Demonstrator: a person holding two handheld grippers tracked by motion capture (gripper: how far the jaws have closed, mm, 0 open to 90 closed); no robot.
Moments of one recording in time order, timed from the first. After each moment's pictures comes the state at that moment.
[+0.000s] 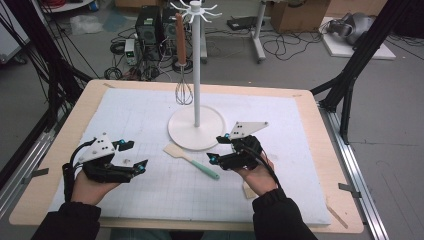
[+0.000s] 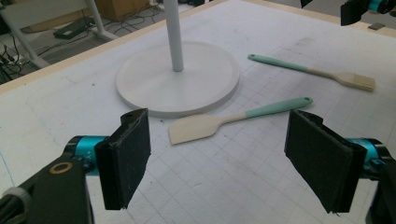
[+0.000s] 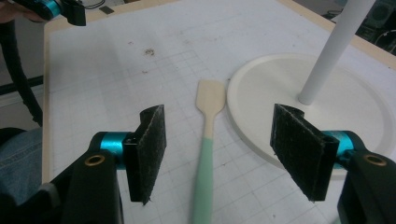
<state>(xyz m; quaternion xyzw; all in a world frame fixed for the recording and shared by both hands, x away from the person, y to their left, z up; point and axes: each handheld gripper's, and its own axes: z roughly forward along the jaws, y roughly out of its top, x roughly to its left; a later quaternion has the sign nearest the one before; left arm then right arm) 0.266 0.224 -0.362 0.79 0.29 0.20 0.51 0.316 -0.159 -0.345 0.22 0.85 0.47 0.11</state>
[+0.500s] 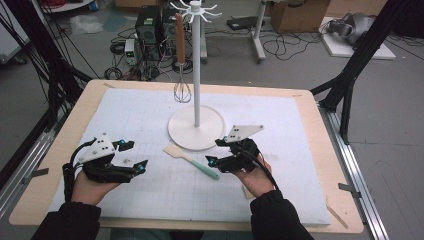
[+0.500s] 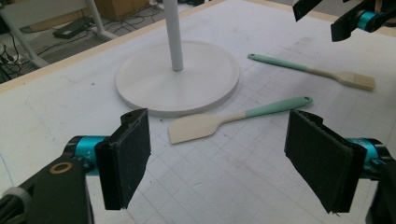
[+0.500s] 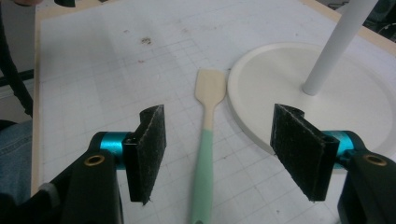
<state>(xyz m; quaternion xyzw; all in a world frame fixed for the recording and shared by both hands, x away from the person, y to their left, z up) 0.266 0.224 -0.362 0.79 0.29 0.20 0.51 0.316 -0.154 -0.359 0.22 0.86 0.46 0.11</state>
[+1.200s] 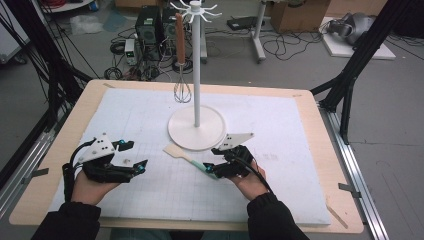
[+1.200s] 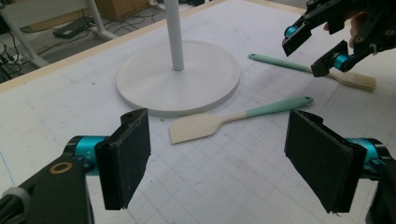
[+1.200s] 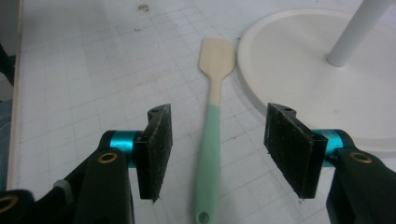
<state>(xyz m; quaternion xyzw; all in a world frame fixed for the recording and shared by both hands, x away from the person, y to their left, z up) 0.267 0.225 -0.363 0.79 0.29 0.20 0.51 0.320 -0.145 -0.394 0.21 0.87 0.43 0.10</state>
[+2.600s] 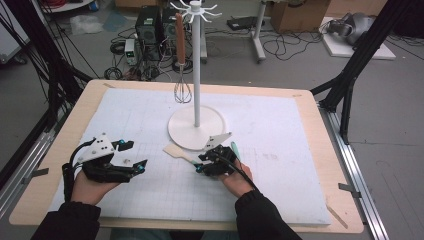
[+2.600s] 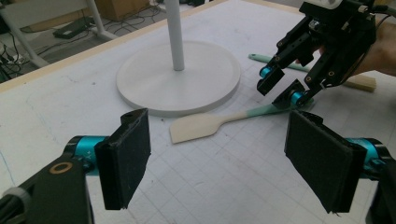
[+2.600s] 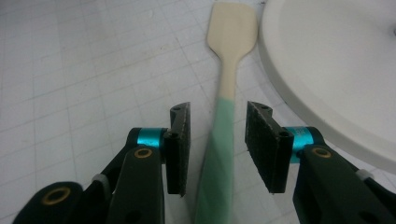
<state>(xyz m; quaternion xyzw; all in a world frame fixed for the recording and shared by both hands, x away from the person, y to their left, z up) 0.267 0.226 -0.363 0.78 0.29 0.20 0.51 0.341 -0.108 -0.426 0.20 0.90 0.39 0.07</state>
